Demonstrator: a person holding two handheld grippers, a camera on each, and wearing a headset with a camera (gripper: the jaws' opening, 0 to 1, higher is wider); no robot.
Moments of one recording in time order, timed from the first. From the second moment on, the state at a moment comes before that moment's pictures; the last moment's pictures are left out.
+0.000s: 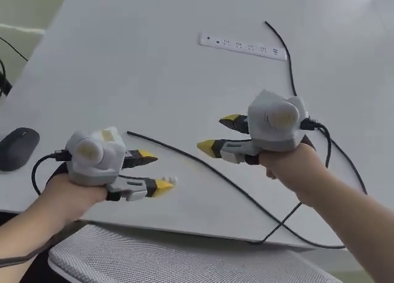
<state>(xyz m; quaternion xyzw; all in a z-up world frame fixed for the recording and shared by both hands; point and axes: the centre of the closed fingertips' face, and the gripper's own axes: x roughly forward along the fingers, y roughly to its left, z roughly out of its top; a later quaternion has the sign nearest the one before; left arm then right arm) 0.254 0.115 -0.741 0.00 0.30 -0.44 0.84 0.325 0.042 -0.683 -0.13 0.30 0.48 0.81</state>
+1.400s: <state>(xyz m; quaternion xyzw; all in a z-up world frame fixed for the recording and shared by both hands) 0.219 0.179 -0.744 0.02 0.39 -0.37 0.84 0.229 -0.062 -0.722 -0.08 0.37 0.45 0.81</state>
